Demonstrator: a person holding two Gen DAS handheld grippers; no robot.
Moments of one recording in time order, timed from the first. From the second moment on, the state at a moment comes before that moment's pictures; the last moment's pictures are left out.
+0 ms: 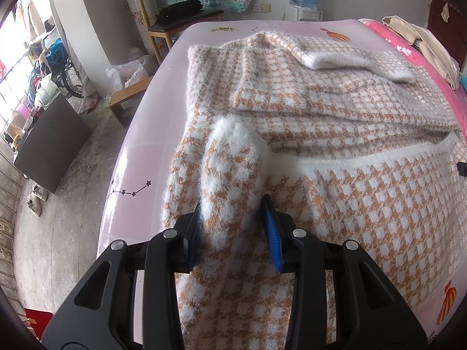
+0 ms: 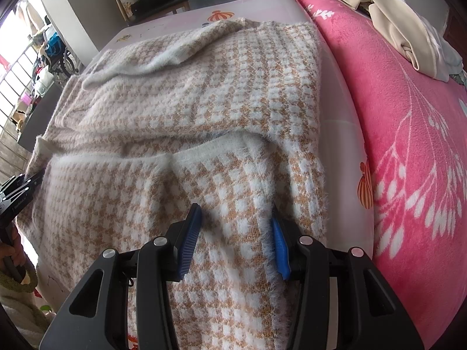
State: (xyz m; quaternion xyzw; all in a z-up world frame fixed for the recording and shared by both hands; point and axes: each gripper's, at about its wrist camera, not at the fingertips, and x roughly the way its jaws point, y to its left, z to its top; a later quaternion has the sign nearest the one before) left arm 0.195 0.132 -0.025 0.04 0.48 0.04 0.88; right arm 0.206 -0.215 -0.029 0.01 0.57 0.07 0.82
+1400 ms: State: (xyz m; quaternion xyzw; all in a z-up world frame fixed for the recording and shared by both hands) left arm 0.177 0.139 -0.017 0.05 0.44 0.01 0.90; right arm 0.176 -0.183 -0.006 -0.09 0.50 0.00 0.86
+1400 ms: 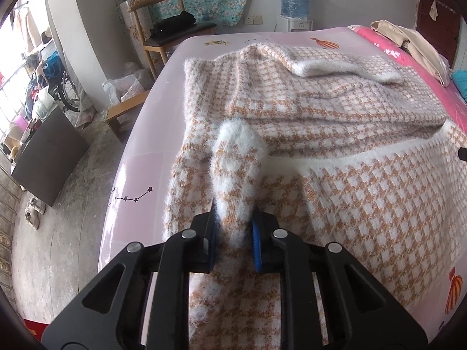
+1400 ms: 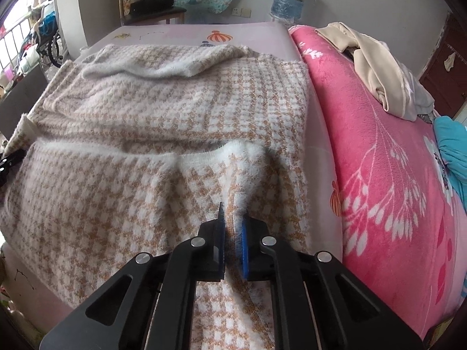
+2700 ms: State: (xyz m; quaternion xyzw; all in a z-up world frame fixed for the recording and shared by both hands) left arm 0.286 0.163 0.144 0.01 0.26 -0.03 0.96; right arm 0.284 -0.198 0.135 -0.05 0.30 0.02 0.95
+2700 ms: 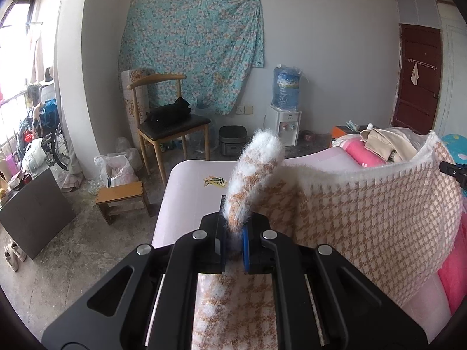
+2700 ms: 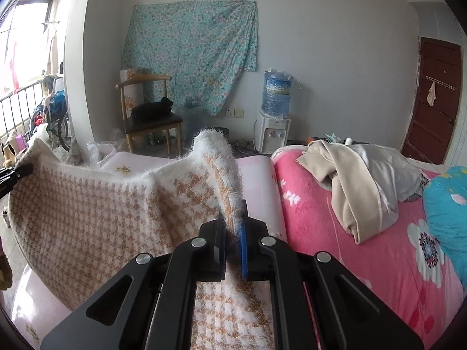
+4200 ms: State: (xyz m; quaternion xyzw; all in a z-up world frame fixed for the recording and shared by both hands) left arm 0.253 0.077 0.009 0.06 0.45 -0.10 0.89; right arm 0.261 -0.122 -0.008 -0.01 0.51 0.14 0.85
